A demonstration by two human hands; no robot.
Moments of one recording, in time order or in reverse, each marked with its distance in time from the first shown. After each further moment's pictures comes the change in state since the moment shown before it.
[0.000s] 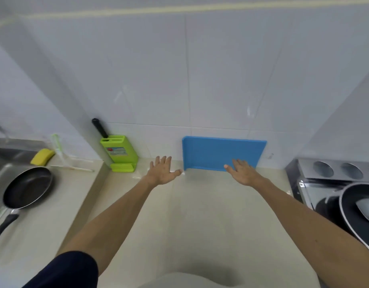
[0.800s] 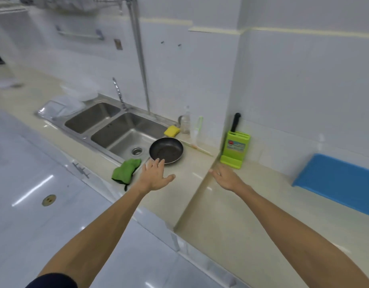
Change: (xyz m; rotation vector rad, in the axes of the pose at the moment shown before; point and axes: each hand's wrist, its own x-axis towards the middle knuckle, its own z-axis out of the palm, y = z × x) left_hand -0.317 -0.463 -0.032 -0.079 0.247 -0.356; right_hand -0.102 -0.524 0.203 0.015 -0.049 -0.446
